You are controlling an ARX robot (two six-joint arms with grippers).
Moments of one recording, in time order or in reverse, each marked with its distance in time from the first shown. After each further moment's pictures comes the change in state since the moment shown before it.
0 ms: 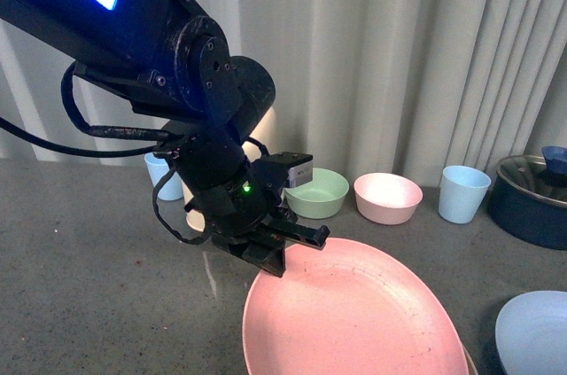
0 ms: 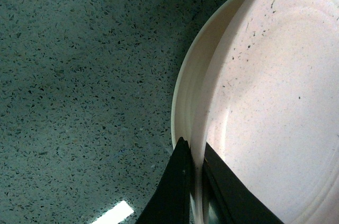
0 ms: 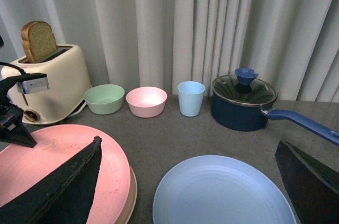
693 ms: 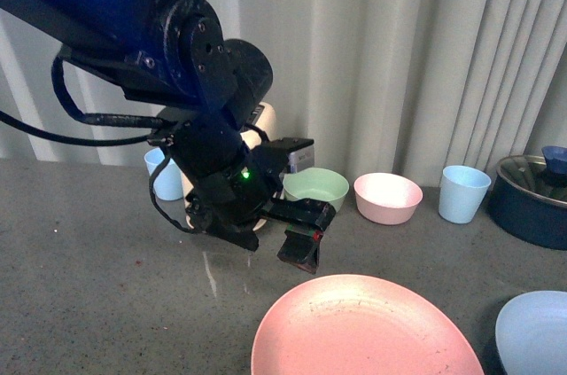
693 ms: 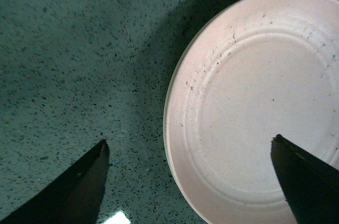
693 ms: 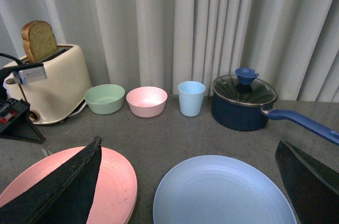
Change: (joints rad) left arm 0.006 -0.043 -0.022 0.028 0.025 -0.008; right arm 0.000 0.000 0.000 0.000 0.000 0.000
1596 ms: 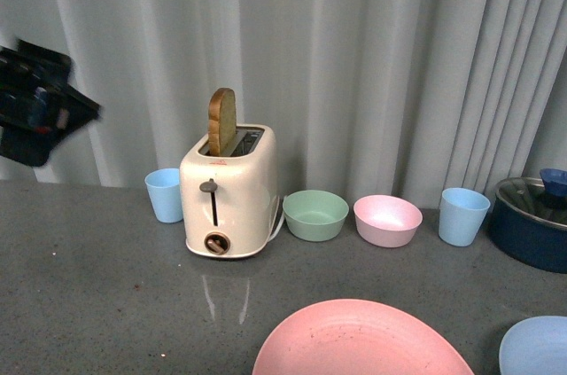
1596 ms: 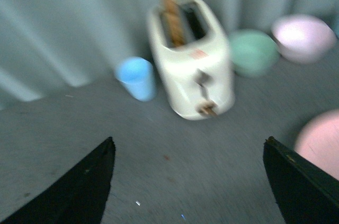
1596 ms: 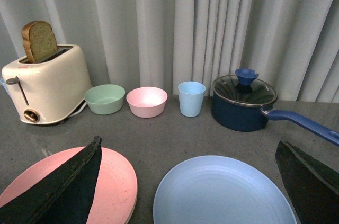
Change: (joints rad) left arm 0.247 -0.979 -0.957 0.806 -0.253 0.053; right arm 0.000 0.000 0.000 0.000 0.000 0.000
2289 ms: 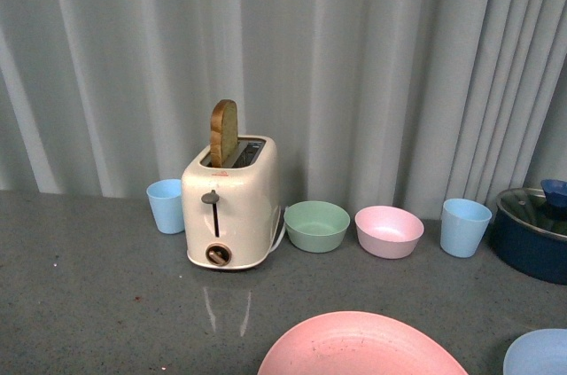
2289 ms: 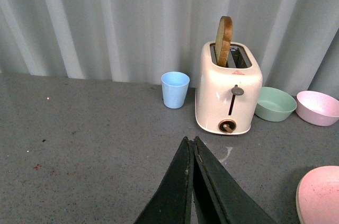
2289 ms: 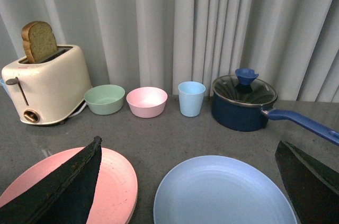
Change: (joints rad) left arm 0.112 -0.433 -0.619 0.452 -0.020 -0.253; right arm 0.000 0.000 0.000 0.000 0.000 0.000
